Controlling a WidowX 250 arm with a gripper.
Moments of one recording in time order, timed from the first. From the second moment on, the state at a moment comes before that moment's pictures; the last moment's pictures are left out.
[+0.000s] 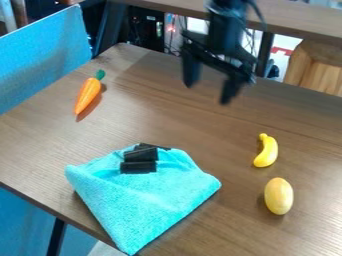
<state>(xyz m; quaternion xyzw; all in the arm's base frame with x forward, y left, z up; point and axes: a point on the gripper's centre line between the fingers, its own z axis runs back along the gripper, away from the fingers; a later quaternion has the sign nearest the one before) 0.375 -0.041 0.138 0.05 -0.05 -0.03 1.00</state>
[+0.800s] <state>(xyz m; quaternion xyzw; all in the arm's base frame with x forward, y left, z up) 0.368 0.133 0.119 0.08 0.02 0.12 0.99</state>
